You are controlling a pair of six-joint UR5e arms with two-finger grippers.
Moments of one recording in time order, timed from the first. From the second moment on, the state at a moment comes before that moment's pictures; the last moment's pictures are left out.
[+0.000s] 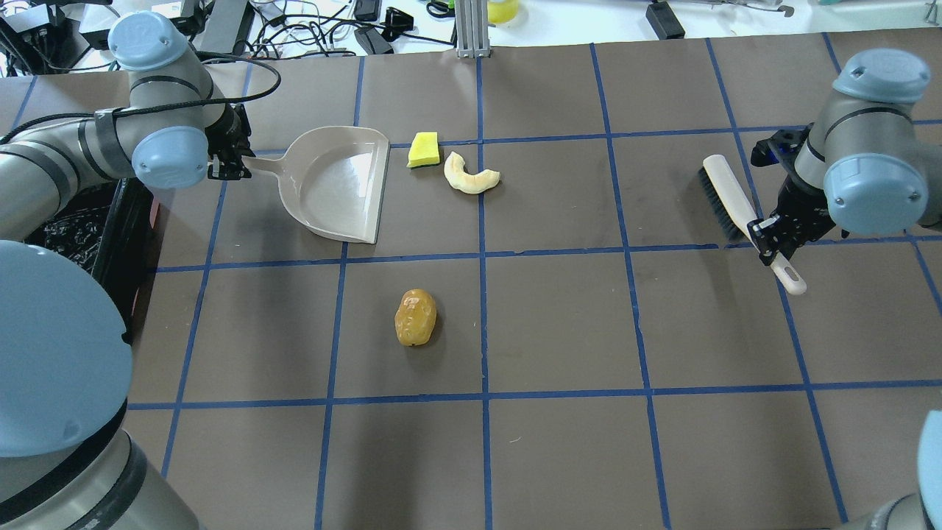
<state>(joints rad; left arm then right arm) -1.37 -2.11 -1.58 -0.84 1.65 -1.25 1.22 -1.30 1.90 -2.03 -1.69 -0.54</state>
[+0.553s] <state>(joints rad) -1.38 -2.09 -1.58 -0.80 1.78 -1.27 1.28 -1.32 1.80 -1.92 -1.68 -0.39</state>
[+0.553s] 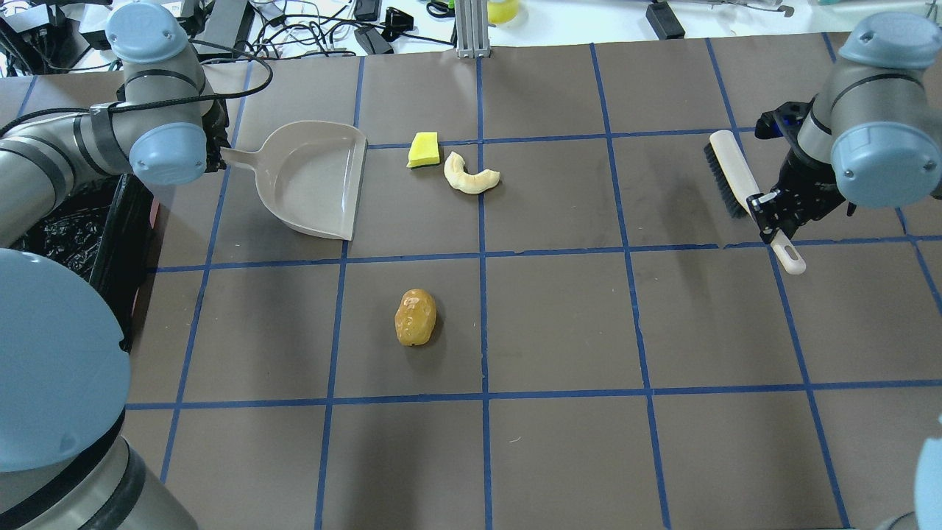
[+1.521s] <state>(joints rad) -1.44 -2.11 -1.59 -0.80 1.84 -1.38 1.79 -1.11 1.50 -1.80 -1.68 0.22</state>
